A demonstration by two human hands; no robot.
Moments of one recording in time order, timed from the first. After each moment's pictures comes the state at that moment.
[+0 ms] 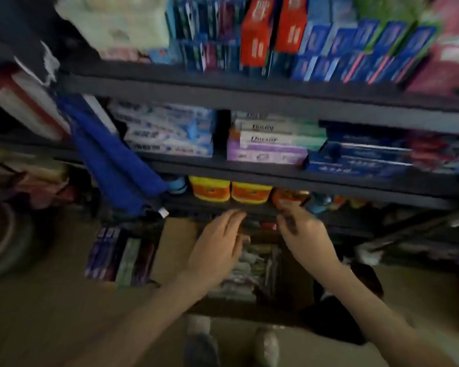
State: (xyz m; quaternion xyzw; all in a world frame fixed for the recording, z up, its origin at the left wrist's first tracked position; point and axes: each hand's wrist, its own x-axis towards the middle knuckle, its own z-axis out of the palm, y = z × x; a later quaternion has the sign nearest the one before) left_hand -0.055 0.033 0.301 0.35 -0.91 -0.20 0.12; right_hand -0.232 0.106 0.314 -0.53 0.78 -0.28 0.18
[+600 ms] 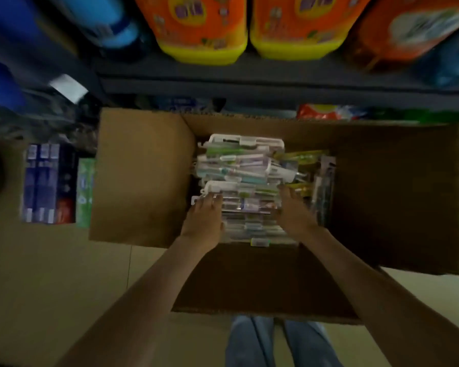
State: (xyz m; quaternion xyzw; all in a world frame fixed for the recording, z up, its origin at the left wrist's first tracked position) left_hand 0.012 0.012 -0.134 0.43 -0.79 -0.29 -0.32; right_hand -0.174 0.098 -0.179 -0.38 0.80 -0.01 0.47
